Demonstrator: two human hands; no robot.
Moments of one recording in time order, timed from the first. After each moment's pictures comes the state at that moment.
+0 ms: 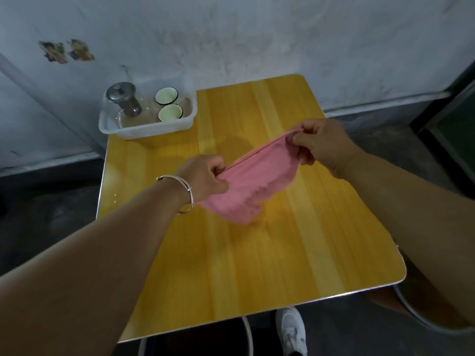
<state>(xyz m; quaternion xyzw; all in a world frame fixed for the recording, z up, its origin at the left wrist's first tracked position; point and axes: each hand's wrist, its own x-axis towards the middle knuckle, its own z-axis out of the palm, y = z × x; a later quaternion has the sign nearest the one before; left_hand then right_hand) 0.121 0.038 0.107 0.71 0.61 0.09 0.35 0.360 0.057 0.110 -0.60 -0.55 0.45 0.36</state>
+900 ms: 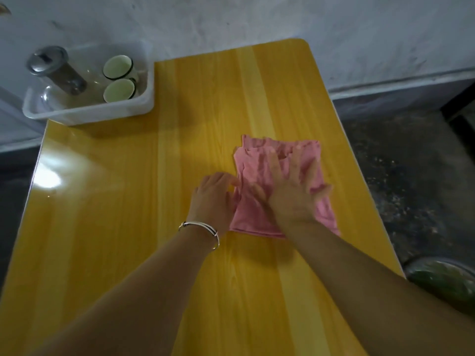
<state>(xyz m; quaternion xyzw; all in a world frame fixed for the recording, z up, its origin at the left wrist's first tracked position) 0.231 0.070 -0.036 0.72 0.64 0.14 0.24 0.370 0.078 -0.050 -0.75 -0.64 0.16 0.01</state>
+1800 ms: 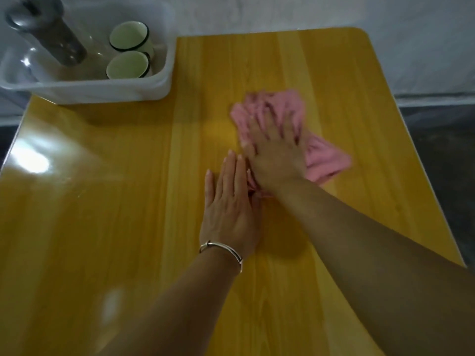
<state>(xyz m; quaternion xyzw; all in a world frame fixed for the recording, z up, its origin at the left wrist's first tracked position) 0.211 0.104 -0.110 0.71 0.67 0.19 0.09 0.302 0.197 -0.089 -0.65 -0.75 0.10 -0.01</state>
